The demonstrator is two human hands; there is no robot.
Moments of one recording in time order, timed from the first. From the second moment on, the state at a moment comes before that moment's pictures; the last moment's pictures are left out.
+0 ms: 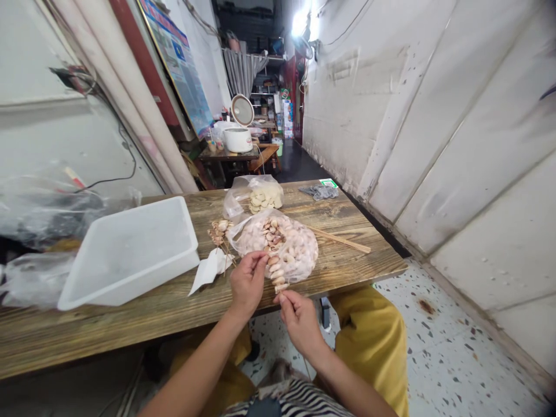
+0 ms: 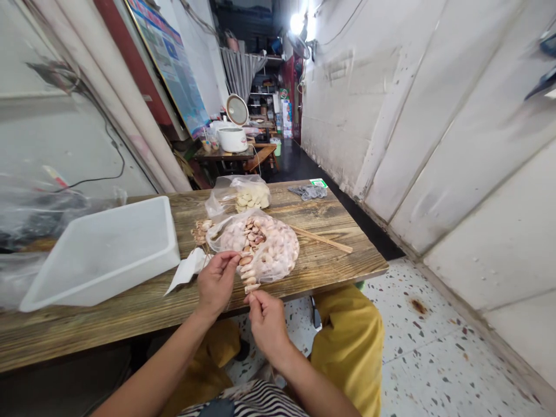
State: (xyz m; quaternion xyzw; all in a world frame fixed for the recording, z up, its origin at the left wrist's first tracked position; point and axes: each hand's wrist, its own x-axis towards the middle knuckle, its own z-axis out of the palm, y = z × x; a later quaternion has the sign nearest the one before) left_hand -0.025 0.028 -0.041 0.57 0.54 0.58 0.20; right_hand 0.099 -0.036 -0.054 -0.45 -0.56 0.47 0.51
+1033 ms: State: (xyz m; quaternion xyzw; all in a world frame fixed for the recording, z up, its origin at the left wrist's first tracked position) left_hand -0.139 0.009 -0.105 0.50 0.65 0.57 -0.02; right_hand -0.078 0.151 0.002 -0.53 -0.85 -0.02 0.02
